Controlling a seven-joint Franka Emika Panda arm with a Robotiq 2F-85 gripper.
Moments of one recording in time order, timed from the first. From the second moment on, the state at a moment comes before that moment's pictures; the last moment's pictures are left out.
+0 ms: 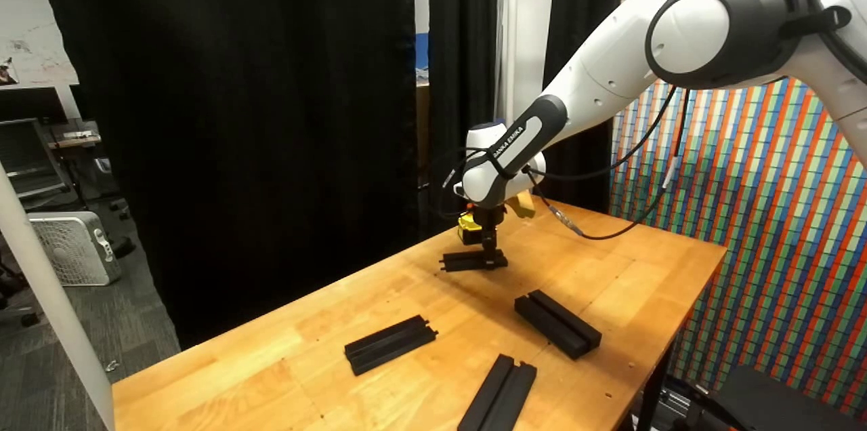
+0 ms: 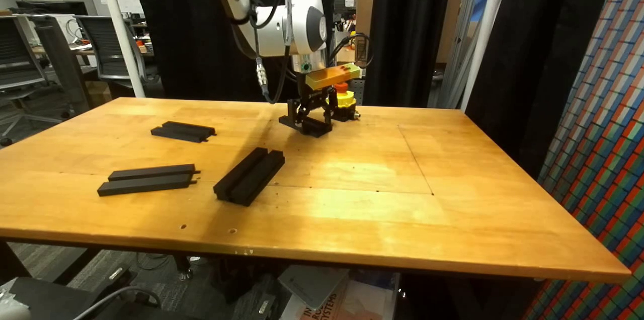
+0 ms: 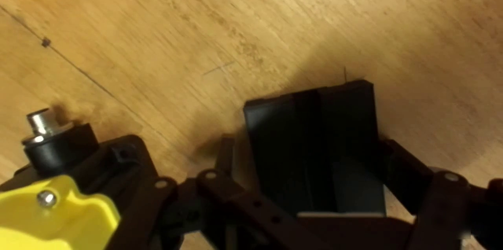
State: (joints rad) arm -0.10 0.65 0.05 -1.72 -0.20 2.41 -0.80
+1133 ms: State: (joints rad) arm -0.10 0.39 0.08 -2.03 -0.15 2.38 -0.78
